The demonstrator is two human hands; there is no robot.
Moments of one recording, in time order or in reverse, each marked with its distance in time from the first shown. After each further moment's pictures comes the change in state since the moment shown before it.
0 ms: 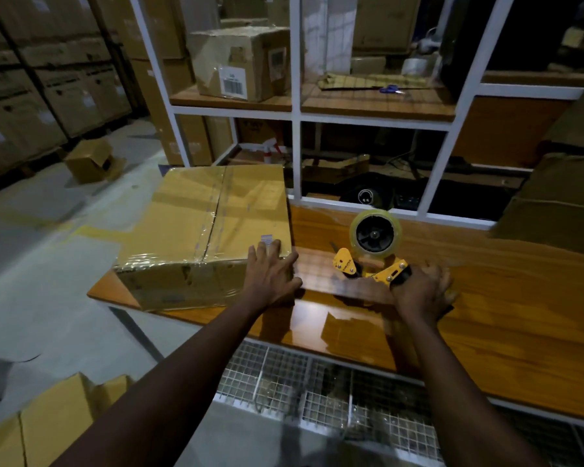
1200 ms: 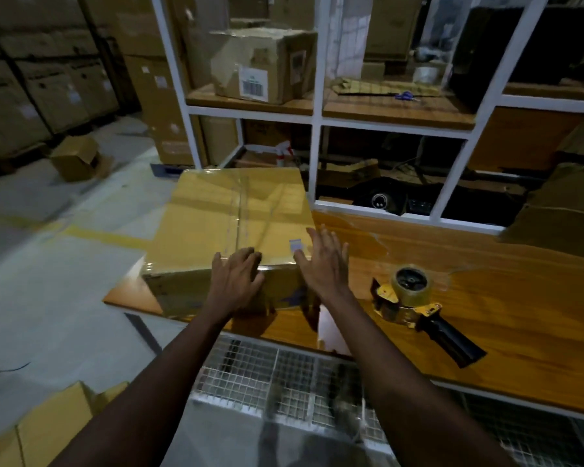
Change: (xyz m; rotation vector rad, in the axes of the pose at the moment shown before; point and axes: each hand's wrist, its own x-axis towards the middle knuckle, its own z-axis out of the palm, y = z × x) left_hand -0.036 -0.131 0.021 -0.230 0.143 -0.041; right_hand -0.089 -0.218 0.008 0.269 -0.239 -0.476
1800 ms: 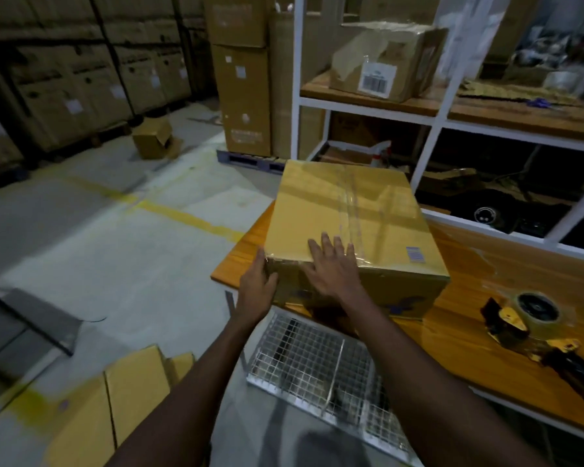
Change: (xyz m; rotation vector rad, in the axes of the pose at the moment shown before) left_hand -0.087 -0.177 0.000 -0.739 0.234 -0.393; right_hand -0.007 -0.171 0.140 -0.455 -0.355 -0.310
